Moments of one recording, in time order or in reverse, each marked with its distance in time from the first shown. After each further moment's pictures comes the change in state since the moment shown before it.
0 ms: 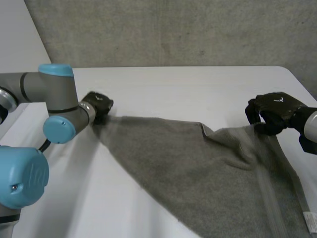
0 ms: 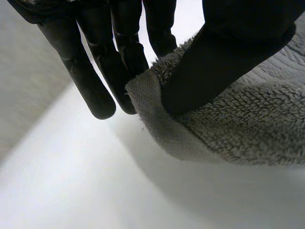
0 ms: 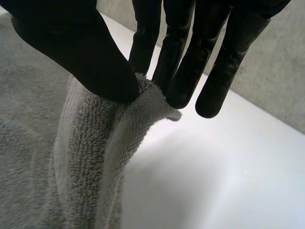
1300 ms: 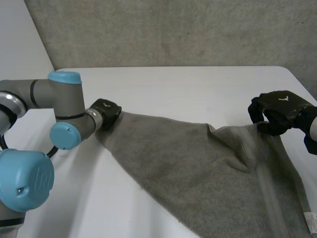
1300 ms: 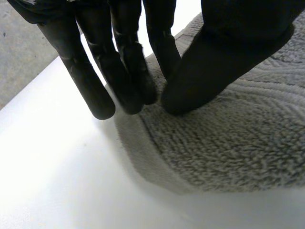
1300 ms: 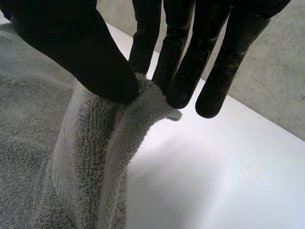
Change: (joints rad) left arm -0.026 -0.025 -0.036 0.011 0.043 -0.050; right arm -0.019 -0.077 0.056 0.008 -0.005 0.014; left_hand 0.007 -0.003 0.000 -0.006 -0.001; right_hand 0.000 0.000 0.000 0.000 -0.001
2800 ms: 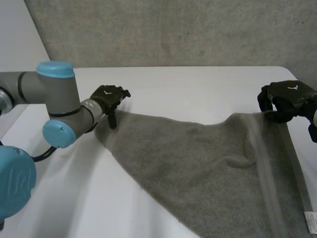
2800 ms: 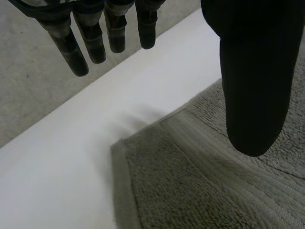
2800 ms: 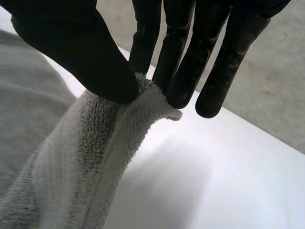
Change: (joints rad) left arm -0.011 0.178 -0.213 0.170 0.075 -0.173; right arm -0.001 0.043 -0.100 -0.018 0.076 0.078; left_hand -0.933 -0.984 -0.979 -0.983 -0.966; right_hand -0.004 0.000 -0.004 -0.004 -0.002
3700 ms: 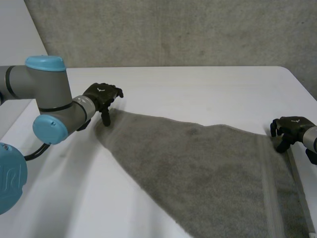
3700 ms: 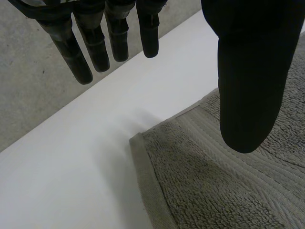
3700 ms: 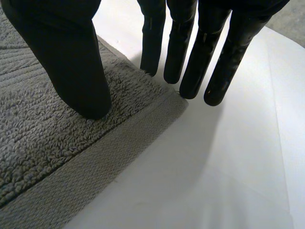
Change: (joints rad) left arm 0.030 0.048 -0.015 -0.048 -0.004 0.008; right arm -0.056 0.457 -0.165 -0.091 0.262 -0.088; left_hand 0.090 0.091 0.089 0.090 0.089; right_hand -0.376 -0.492 -0.520 -0.531 -0.492
